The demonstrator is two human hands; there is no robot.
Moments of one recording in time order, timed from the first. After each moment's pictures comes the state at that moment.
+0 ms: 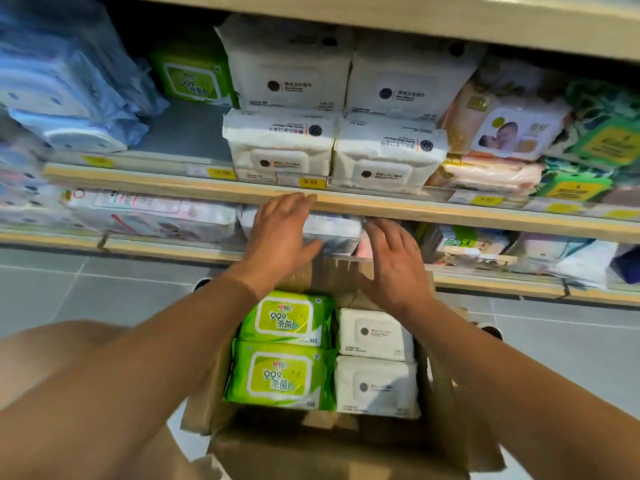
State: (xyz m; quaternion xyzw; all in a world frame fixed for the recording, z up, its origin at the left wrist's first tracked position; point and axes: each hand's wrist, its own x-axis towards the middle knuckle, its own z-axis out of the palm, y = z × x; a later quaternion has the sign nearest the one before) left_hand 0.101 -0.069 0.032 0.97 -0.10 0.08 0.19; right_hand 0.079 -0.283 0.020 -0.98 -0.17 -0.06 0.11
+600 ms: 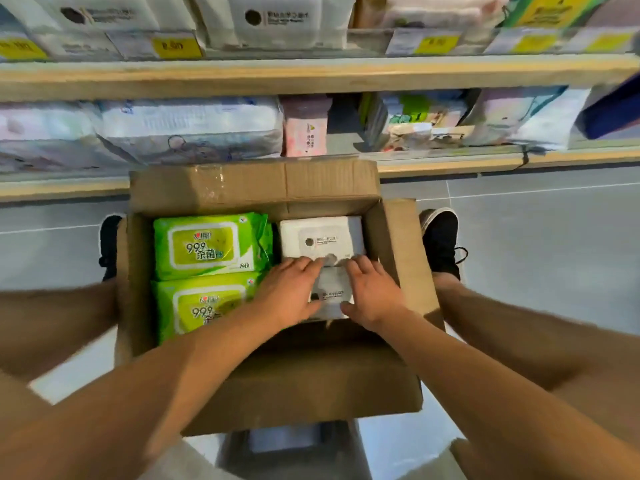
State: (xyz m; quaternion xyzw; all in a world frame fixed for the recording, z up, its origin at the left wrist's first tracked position) left_hand -0.025 -0.199 -0.129 0.92 -0.24 -0.27 0.14; right_hand -0.047 -0.378 -0.113 -0.94 -0.05 0.32 0.09
